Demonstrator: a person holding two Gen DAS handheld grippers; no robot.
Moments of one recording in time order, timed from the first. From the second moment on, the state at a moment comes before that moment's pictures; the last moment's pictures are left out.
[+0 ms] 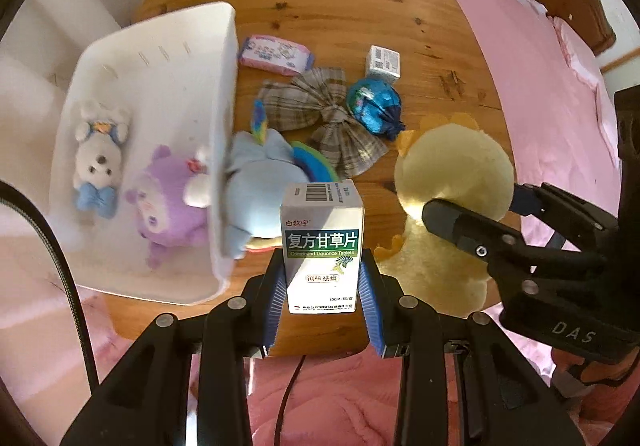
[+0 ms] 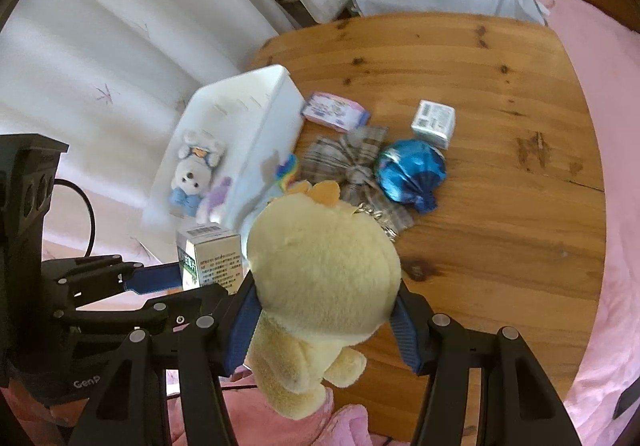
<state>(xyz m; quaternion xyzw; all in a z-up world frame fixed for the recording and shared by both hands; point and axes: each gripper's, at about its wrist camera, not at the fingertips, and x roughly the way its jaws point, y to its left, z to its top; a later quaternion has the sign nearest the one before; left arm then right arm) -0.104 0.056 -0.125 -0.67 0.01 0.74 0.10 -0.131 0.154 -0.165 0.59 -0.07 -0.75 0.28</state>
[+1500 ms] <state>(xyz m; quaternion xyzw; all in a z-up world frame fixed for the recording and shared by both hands) -0.131 -0.158 -0.143 -0.66 0.15 0.73 0.09 -0.155 -0.053 -0.166 0.52 -0.11 -0.82 0.21</state>
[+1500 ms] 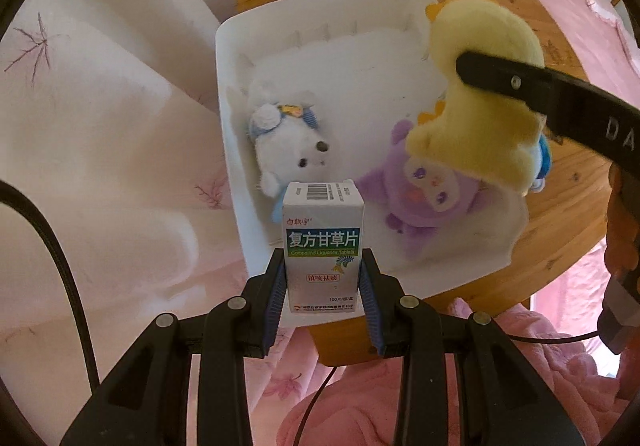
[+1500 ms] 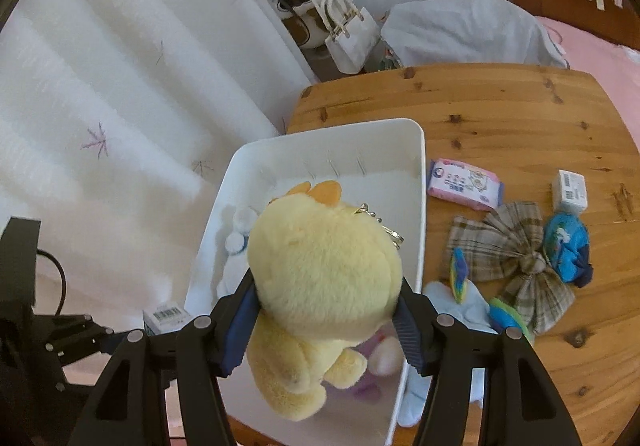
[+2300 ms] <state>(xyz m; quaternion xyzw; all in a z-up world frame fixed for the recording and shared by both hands) -0.135 -0.157 -0.110 -0.55 0.11 0.82 0.13 -0.151 -0.028 -0.149 0.41 -0.16 -0.88 0.15</state>
